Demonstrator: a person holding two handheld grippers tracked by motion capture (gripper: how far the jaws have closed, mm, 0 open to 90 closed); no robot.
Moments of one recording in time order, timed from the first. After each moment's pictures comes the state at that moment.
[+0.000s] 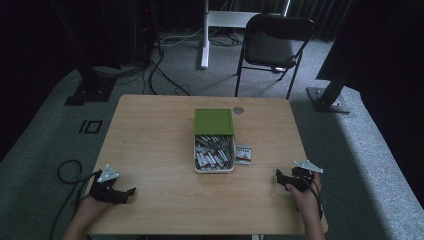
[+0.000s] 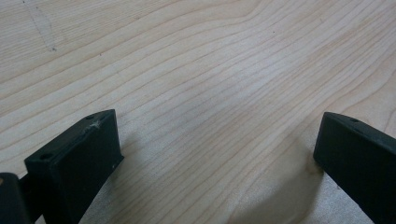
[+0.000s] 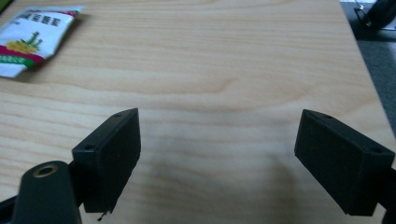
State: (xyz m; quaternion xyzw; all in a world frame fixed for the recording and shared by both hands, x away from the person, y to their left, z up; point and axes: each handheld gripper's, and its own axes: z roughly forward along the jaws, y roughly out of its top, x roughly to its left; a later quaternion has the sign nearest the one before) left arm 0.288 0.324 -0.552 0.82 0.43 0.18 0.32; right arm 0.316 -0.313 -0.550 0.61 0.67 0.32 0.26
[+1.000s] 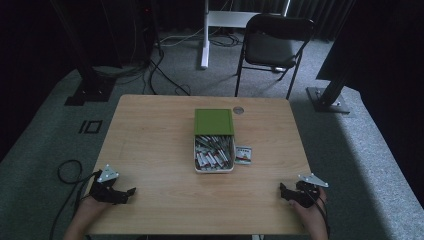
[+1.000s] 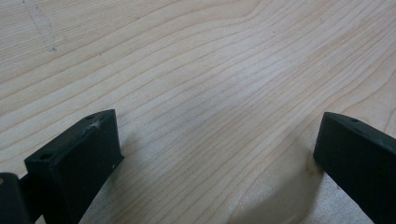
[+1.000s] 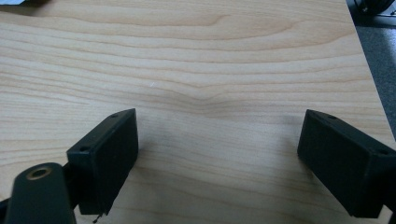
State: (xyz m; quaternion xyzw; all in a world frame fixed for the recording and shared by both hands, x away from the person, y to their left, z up) left arm 0.288 0.324 -0.552 0.82 0.43 0.18 0.32; right arm 0.275 -0.320 -0.558 0.61 0.68 0.30 0.26
